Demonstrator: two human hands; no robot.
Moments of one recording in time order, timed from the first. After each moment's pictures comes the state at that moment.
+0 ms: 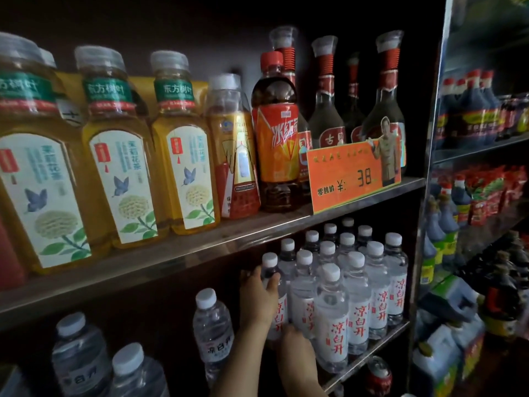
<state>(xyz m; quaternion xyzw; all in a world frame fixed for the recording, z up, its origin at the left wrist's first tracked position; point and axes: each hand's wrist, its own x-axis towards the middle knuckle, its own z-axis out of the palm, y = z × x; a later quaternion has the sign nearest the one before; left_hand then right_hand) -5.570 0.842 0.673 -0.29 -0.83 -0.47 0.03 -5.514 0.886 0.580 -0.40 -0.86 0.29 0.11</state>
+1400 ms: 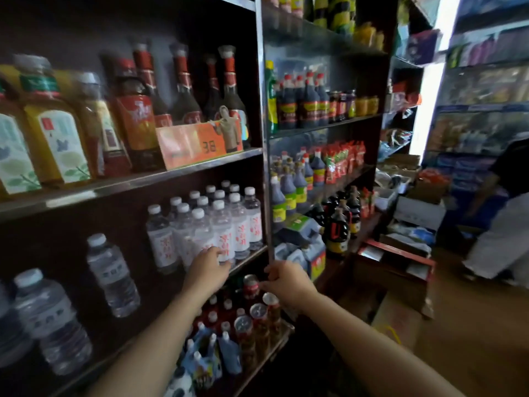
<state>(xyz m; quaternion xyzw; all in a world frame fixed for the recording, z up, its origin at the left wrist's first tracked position) -5.357 0.808 0.689 -0.42 -0.84 -0.33 -0.07 -5.190 0.893 0.667 -0.39 -0.86 0.26 0.19</state>
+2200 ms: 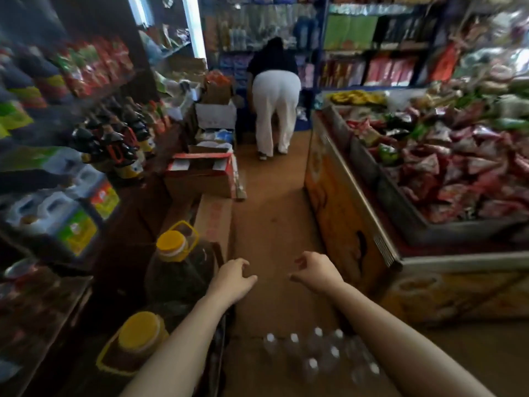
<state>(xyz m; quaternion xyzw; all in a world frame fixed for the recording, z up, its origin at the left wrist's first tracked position) -4.902 0.867 0.446 -0.72 -0.61 -0.06 -0.31 -4.703 0.820 0.463 -0.77 -0.55 0.29 0.15</state>
